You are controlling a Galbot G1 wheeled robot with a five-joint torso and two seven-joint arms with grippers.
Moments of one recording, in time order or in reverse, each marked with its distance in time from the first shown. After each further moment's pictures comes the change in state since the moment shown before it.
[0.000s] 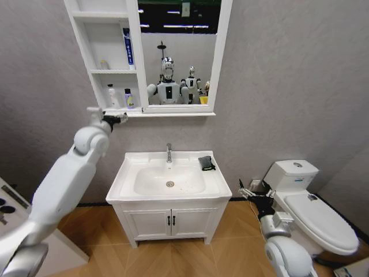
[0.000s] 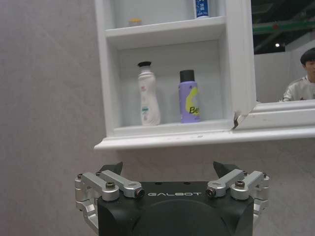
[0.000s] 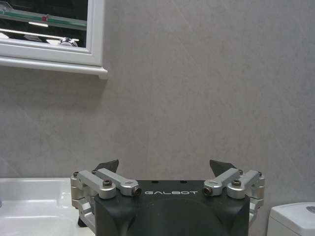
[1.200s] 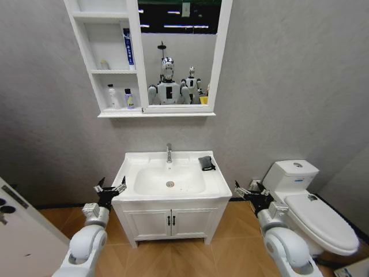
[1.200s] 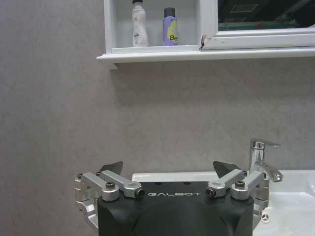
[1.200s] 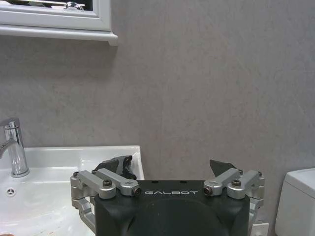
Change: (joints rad) left arm 0.736 -0.353 -0.295 -0.149 0.408 -0.382 0.362; right arm 0.001 -0.054 -0.028 0.022 0.103 -0.165 0.015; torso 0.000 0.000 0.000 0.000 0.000
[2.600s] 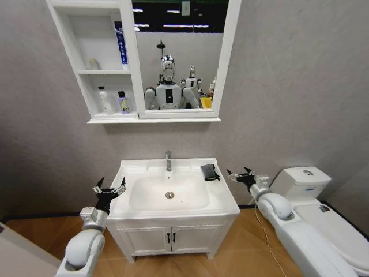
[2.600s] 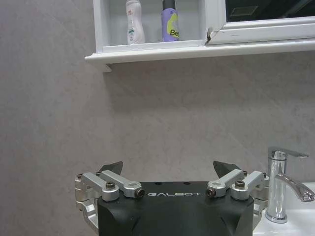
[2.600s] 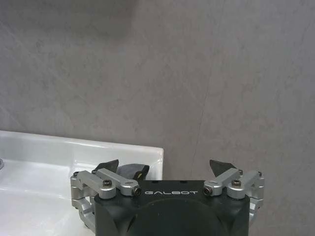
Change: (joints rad) left arm 0.066 -0.039 -0.050 -0.045 0.047 -0.033 0.032; right arm 0.567 -0.314 -0.404 -0.493 0.240 -0.044 0.022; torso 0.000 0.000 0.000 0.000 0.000
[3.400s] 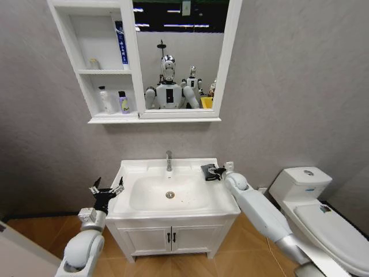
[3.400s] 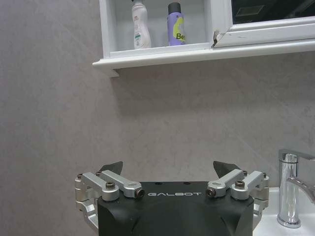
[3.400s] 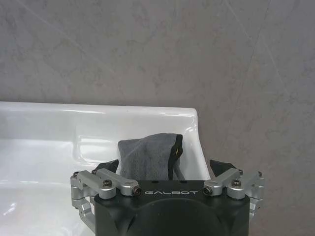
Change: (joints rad) left arm -0.015 -0.003 0.004 -0.003 0.024 0.004 -0.026; right arm 0.375 0.175 -0.281 -0.397 0.107 -0.131 0.114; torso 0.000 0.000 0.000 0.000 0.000
